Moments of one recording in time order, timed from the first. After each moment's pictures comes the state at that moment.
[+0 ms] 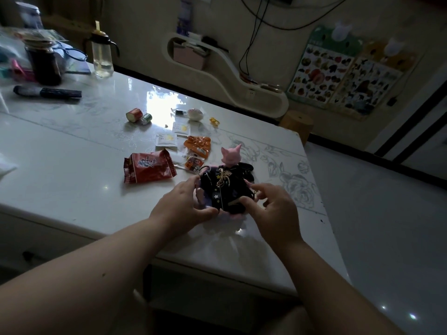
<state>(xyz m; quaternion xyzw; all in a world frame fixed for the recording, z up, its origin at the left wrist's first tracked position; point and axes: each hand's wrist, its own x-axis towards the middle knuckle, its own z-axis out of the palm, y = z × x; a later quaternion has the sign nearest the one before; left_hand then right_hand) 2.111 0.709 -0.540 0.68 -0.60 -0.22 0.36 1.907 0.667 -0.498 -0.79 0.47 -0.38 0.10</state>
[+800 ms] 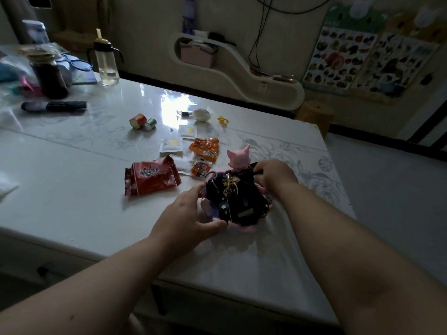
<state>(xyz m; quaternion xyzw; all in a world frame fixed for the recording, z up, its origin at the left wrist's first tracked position) 2.110 0.709 -0.541 0.68 -0.59 -0.22 0.38 1.940 0.519 -0.510 -0.81 0.56 -0.09 0.13</state>
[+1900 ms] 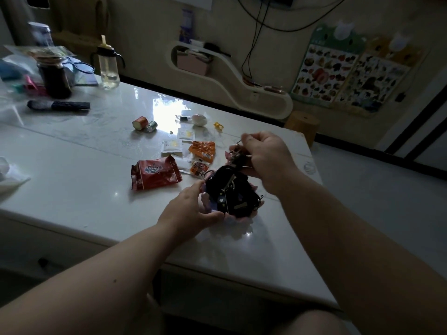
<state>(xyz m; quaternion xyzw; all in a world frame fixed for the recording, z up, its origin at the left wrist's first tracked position) 2.110 0.709 -0.540 0.68 -0.59 -0.23 0.37 1.974 0.639 -0.404 -0.62 0.45 -0.39 0.51</state>
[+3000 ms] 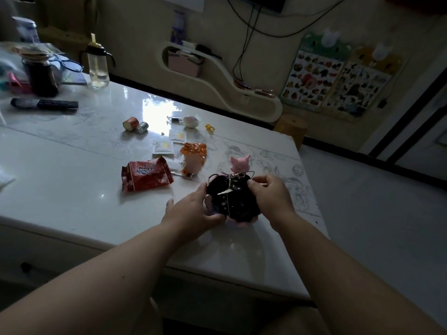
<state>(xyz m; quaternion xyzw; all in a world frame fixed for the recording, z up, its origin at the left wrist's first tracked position) 2.090 0.701 -0.537 0.71 -0.61 -0.21 0.30 1.920 0.632 -0.477 -0.65 0.58 -0.36 0.33</state>
